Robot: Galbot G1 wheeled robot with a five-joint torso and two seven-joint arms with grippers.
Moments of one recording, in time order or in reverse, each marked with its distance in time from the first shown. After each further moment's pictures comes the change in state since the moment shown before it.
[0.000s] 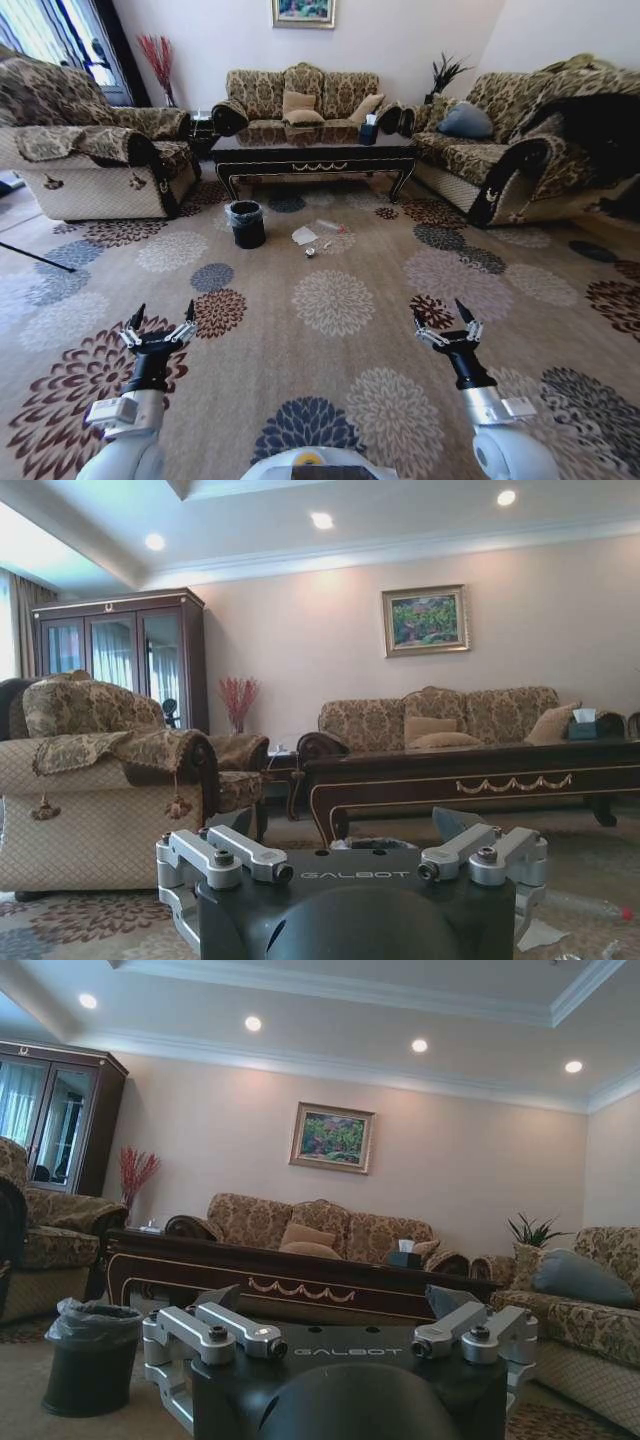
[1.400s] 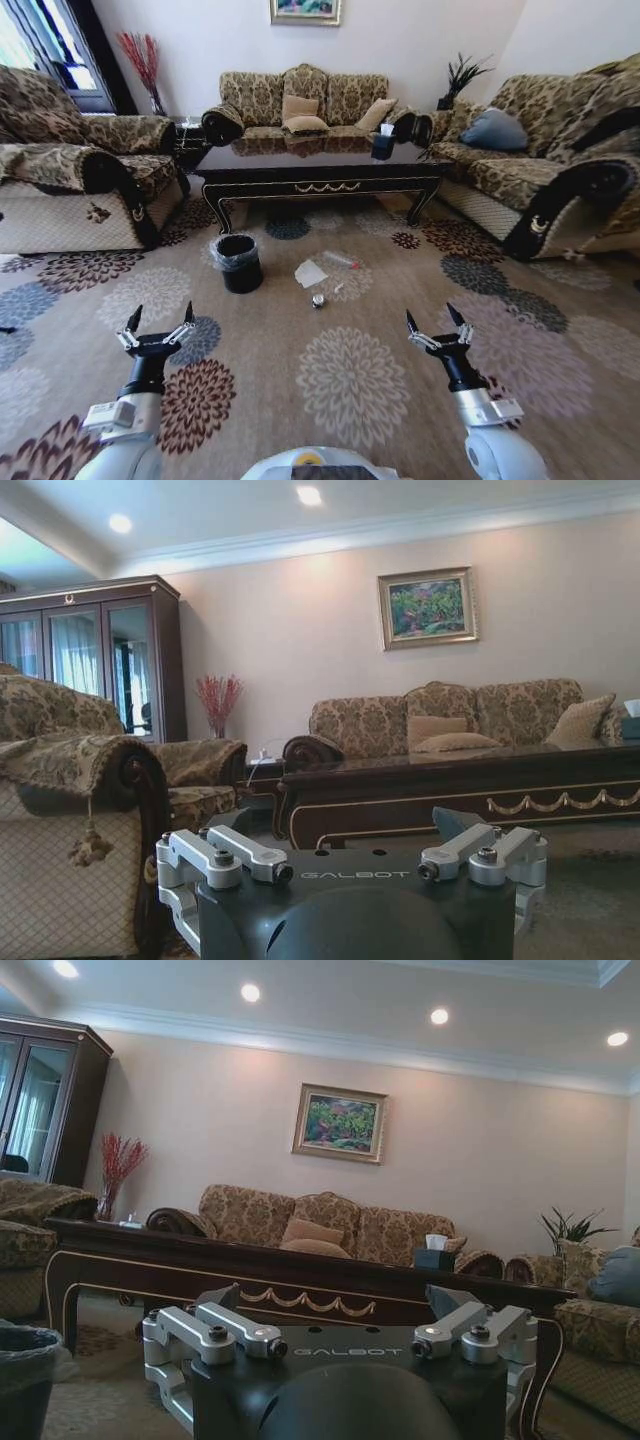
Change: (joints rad) left arm 0.020 0.004 -0.011 -0.010 0.005 -0.013 0.002; right arm 0.010 0.019 -0.020 -0.033 -0.024 0.029 -0.023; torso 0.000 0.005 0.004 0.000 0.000
